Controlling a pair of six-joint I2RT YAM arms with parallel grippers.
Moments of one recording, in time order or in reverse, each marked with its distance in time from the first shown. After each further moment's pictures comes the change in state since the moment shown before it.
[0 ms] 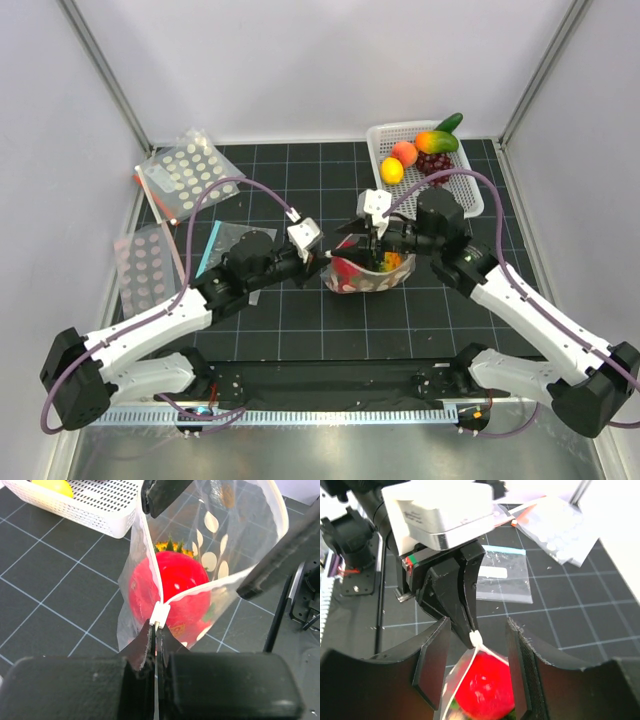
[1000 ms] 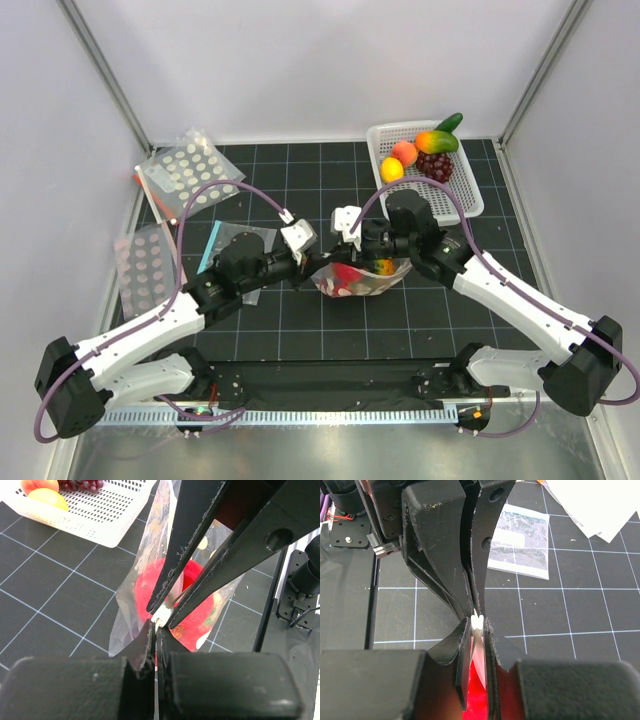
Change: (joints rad) left arm 0.008 -0.067 -0.011 -0.014 0.054 -0.004; right arm 0.099 0.132 0.082 -0.207 0.055 -0.240
